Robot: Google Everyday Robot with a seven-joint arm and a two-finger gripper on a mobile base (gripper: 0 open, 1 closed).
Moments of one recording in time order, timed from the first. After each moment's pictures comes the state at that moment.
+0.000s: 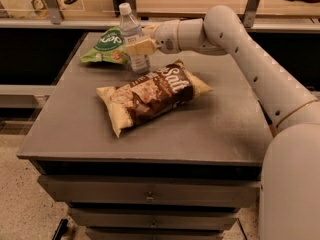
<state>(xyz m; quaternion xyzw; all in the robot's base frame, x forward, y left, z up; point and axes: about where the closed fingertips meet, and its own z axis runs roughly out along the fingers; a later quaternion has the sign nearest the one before) 0.756 0.056 0.901 -0.48 0.62 0.34 0.52</state>
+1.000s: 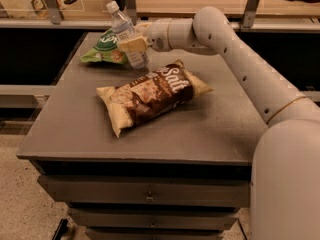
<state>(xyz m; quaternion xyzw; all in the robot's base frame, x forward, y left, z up) 0.780 0.080 0.903 -0.47 0.62 0.32 0.54</state>
